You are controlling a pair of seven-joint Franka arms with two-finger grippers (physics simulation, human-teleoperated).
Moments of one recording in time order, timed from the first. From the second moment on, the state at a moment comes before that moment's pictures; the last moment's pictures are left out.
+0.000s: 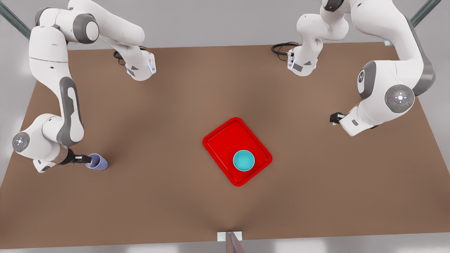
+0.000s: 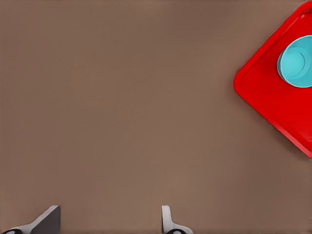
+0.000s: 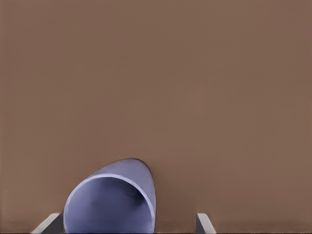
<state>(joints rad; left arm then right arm) -0.27 0.23 0.17 -1.44 0.06 1.47 0.14 -0.26 0.46 -0.02 -1.78 0.08 2.20 -0.25</state>
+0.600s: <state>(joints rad) -0.27 0.23 0.17 -1.43 0.06 1.46 0.14 -0.28 0.54 -0.02 -1.75 0.09 2.21 -0.25</state>
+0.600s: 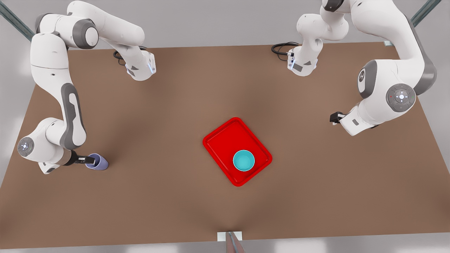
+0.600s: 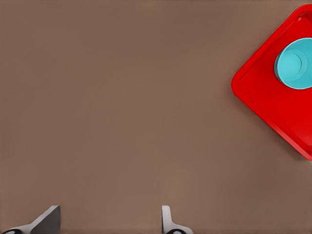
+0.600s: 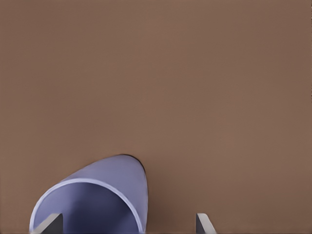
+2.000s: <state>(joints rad) -0.27 0.23 0.17 -1.43 0.06 1.46 0.14 -0.28 0.60 -0.02 -1.73 0.08 2.19 -0.25</state>
